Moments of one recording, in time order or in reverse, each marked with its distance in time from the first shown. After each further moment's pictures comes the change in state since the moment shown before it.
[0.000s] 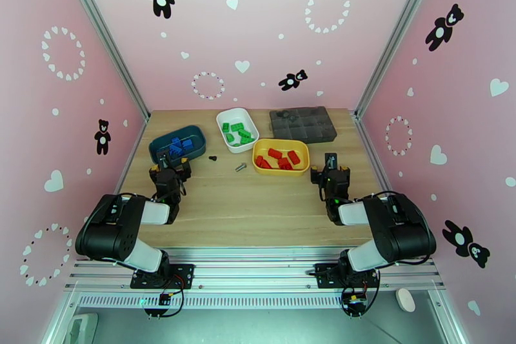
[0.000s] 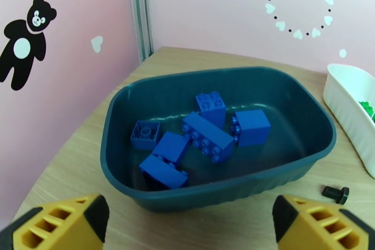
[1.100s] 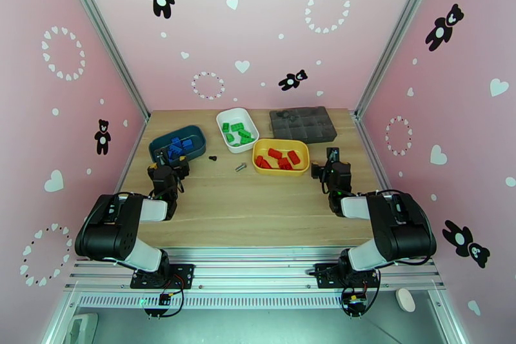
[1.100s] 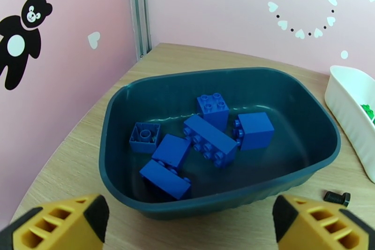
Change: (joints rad) left arm 0.053 0.000 0.040 -0.067 0.068 -0.020; right arm -0.071 0.005 0.097 -0.141 -0.145 0.028
